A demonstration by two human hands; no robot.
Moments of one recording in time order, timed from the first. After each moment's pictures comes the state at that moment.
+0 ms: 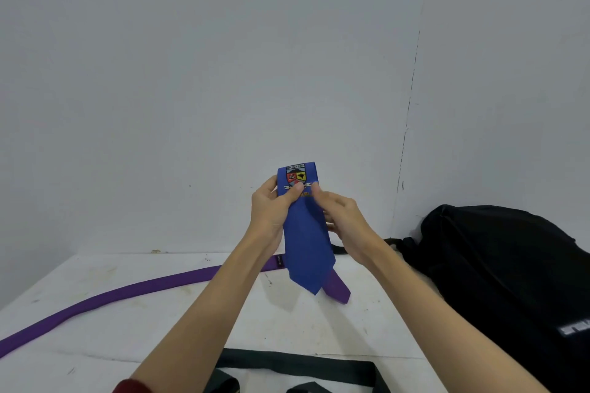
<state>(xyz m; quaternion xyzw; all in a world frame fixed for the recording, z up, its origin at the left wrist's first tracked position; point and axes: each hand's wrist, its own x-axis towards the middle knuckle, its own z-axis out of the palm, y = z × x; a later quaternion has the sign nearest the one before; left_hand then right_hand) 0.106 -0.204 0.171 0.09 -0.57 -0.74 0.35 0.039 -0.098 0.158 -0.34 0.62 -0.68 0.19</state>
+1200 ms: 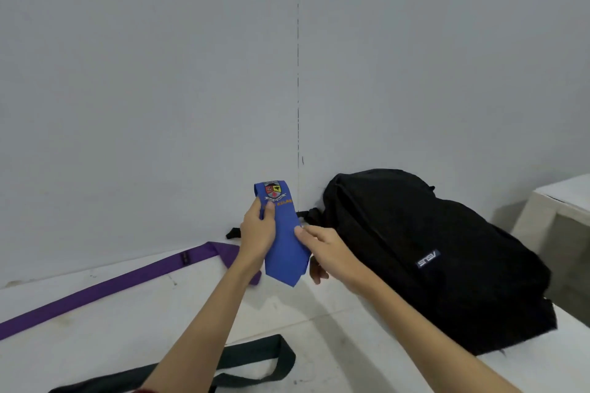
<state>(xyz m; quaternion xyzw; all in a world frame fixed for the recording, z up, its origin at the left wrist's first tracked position) 0.024 -0.099 0.098 0.11 -0.73 -0.63 0.25 0.030 0.041 0.104 -0.23 0.75 -0.60 0.15</state>
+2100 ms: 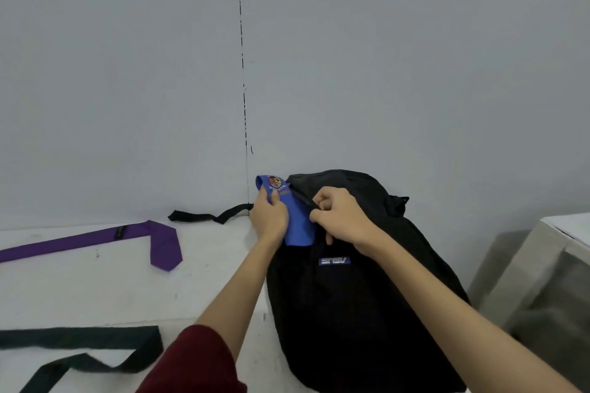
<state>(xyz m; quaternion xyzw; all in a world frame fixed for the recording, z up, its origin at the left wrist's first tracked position) -0.102 0.072 0.077 0.30 -0.72 -0.53 0.33 -0.100 0.206 0.133 -0.30 0.85 -0.43 0.05</state>
